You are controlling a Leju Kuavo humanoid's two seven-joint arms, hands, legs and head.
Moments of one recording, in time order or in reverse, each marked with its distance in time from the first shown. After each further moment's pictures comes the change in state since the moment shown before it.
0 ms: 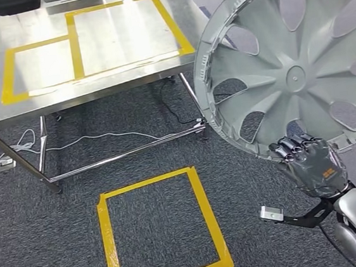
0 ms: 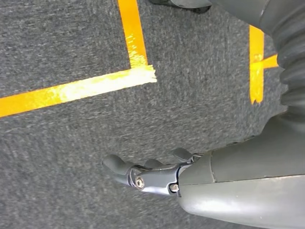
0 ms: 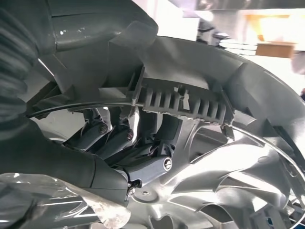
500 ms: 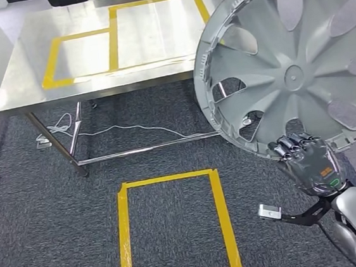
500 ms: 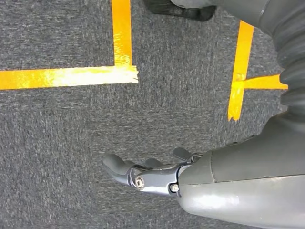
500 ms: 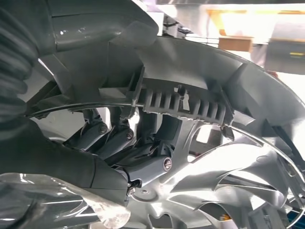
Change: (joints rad) left arm 0.003 -0.002 -0.001 0.000 0.000 -0.002 -0.003; right arm -0.003 -0.001 0.003 0.003 0.030 0.003 0.020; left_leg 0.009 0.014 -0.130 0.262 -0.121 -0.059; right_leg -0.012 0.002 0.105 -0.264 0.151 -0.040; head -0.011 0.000
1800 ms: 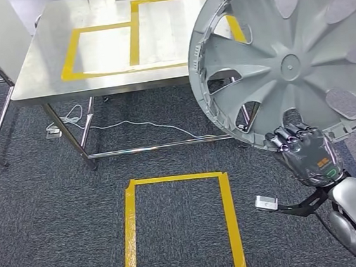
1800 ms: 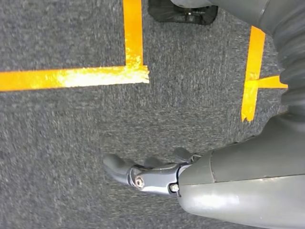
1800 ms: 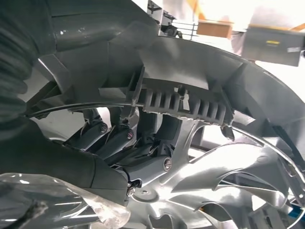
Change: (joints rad) left arm -0.002 -0.004 -0.017 0.000 -0.013 -0.019 -0.050; right arm -0.081 0.001 0.034 0.025 0.018 -0.002 0.001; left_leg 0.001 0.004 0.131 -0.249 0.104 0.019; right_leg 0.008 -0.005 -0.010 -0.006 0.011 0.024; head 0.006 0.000
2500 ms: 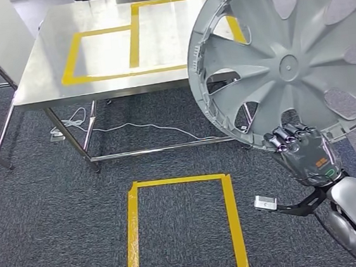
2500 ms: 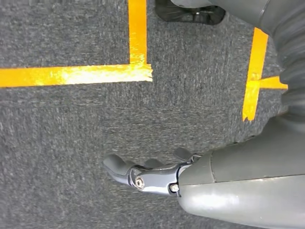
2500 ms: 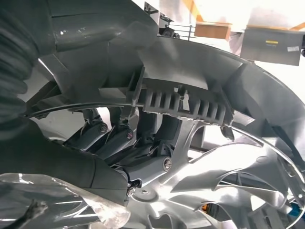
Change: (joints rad) left arm -0.002 0.000 0.000 0.000 0.000 -0.006 -0.002; right arm -0.002 -0.001 0.010 0.007 -0.006 -0.001 0.003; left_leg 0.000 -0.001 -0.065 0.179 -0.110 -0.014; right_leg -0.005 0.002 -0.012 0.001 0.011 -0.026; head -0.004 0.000
